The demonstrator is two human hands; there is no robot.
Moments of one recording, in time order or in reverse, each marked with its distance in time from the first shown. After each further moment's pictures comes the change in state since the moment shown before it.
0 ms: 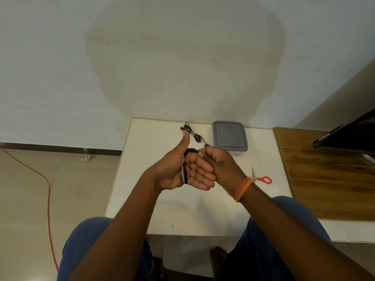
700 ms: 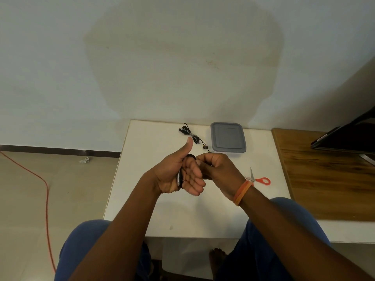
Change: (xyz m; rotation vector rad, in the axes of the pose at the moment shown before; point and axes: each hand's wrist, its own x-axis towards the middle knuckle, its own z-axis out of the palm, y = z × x) left_hand -0.002 -0.003 0.000 0.016 0.075 -0.008; right_hand -0.008 0.001 -0.003 0.118 -0.055 0.043
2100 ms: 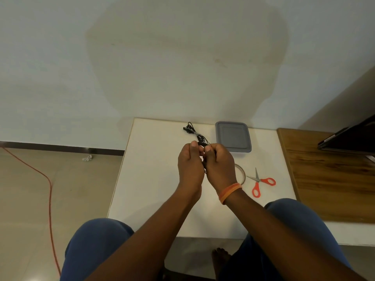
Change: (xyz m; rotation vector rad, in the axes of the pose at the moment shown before) left_hand 0.042 -0.028 0.041 0.046 0.899 0.535; right_hand 0.026 0.012 0.031 -0.255 0.558 -0.063
